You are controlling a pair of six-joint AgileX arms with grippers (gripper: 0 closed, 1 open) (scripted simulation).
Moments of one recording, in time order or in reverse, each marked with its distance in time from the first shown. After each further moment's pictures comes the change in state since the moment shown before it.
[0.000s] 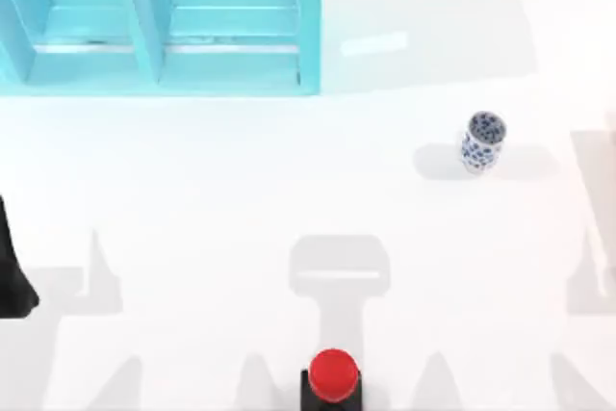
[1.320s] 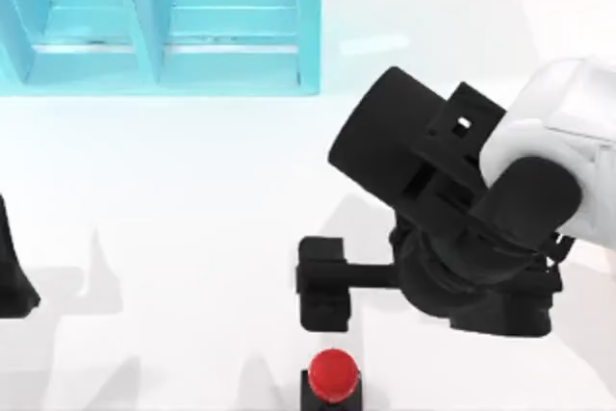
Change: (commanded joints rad) left arm 0.000 0.000 0.000 0.000 0.000 0.000; right arm 0.959 1.566 1.261 -1.029 0.011 0.926
